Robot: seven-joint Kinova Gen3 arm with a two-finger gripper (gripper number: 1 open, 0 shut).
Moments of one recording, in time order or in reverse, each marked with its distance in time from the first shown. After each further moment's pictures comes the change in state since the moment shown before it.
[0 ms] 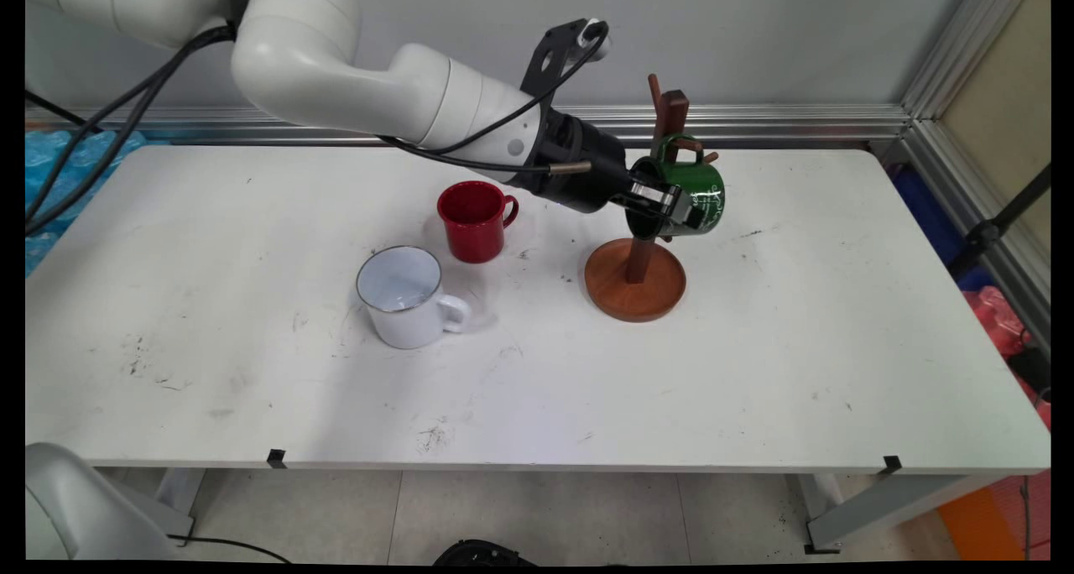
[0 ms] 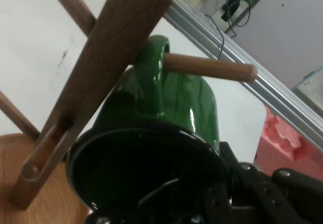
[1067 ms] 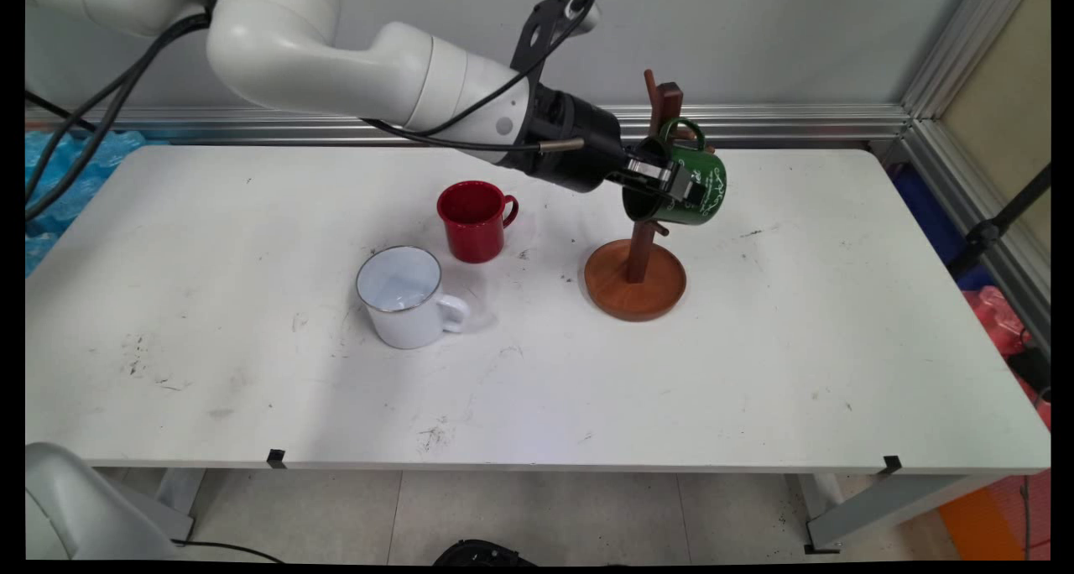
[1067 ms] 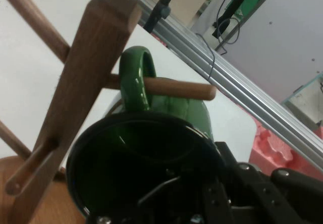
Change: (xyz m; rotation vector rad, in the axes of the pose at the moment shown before) arm 0.011 0.003 -0.016 -0.021 0.049 0.014
